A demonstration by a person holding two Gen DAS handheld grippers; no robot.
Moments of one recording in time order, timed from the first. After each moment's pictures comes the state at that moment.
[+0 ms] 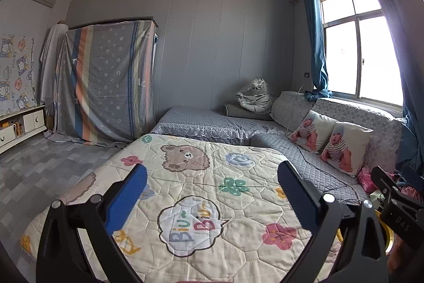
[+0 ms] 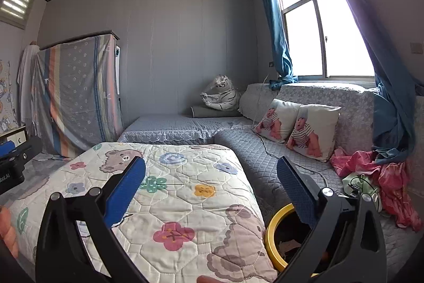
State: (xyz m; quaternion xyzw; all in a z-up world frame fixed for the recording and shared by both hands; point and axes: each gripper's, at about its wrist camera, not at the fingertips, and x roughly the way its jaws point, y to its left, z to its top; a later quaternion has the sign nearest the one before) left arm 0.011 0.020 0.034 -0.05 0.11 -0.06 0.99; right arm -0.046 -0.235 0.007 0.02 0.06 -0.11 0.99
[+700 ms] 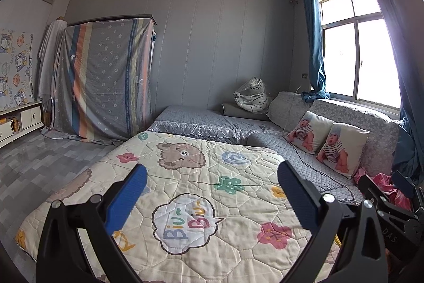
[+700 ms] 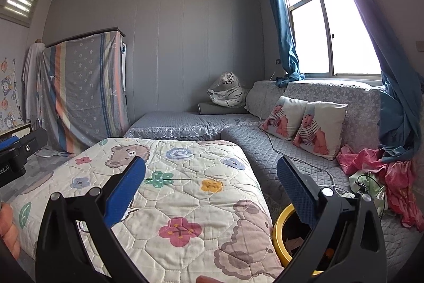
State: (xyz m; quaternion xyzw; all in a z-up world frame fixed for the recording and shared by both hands) left arm 0.013 0.015 0.030 -0.05 0.11 -0.07 0.99; right arm -0.040 -0.232 -0.004 0.02 0.07 -0.10 0.99
